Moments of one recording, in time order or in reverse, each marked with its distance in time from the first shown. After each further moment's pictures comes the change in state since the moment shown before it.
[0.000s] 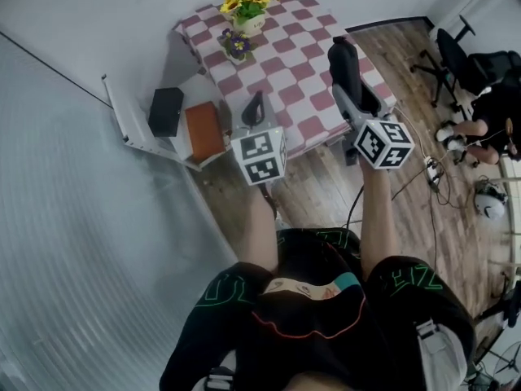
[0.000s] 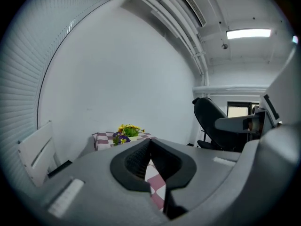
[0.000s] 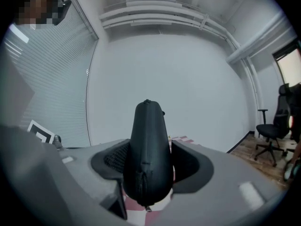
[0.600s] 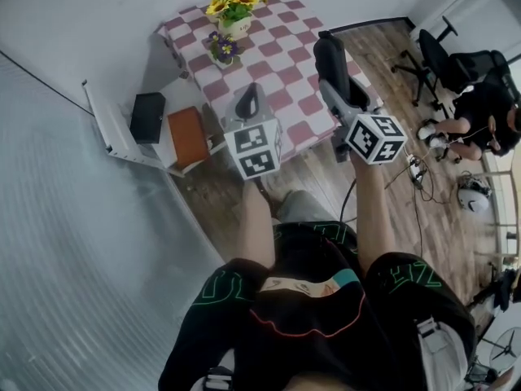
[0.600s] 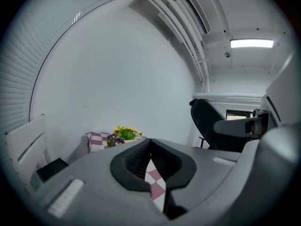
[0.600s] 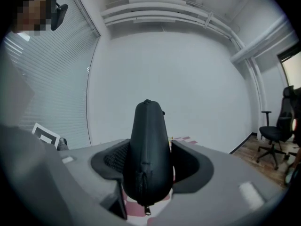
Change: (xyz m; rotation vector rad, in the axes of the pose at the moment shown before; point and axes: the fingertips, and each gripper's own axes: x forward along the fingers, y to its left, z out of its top) left arm 0.032 0.002 0.010 -0.076 -0.042 -0.036; right arm 0.025 0.011 0.012 -0.033 0.020 0.019
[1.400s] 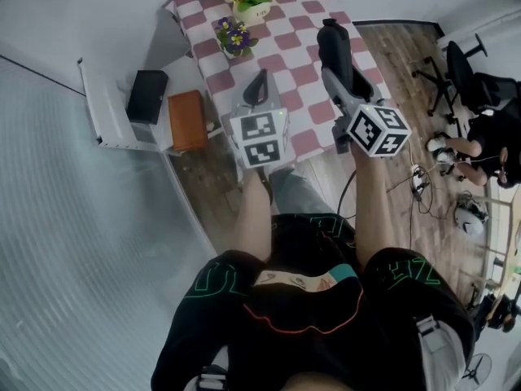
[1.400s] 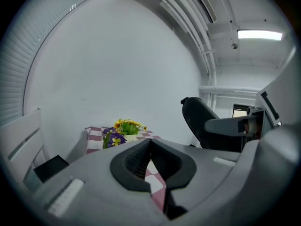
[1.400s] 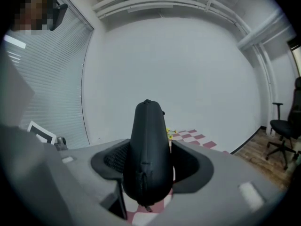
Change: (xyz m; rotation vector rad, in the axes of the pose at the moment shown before) left arm 0.076 0.015 -0.029 0.000 0.078 0.056; right arm 0.095 -0.035 -0.026 0.029 0.091 0.084
